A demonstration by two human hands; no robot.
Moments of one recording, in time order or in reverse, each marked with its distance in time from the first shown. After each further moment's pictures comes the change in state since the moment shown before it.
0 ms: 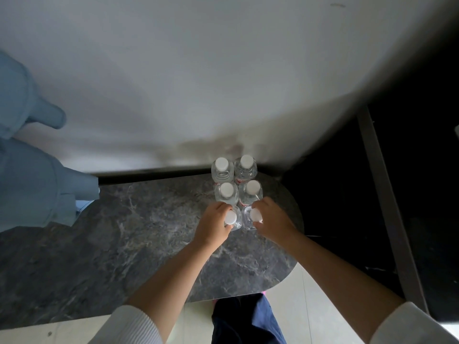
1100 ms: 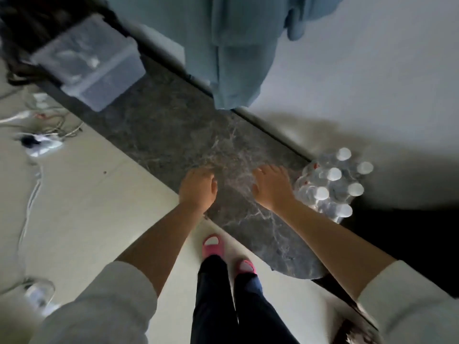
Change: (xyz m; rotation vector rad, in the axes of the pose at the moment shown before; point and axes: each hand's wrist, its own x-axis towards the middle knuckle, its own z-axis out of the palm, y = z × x) left_hand -0.196 -0.091 -0.039 0.009 0.290 -0.791; right_hand -0.038 -0.155 0.081 -0.691 -0.061 -0.649
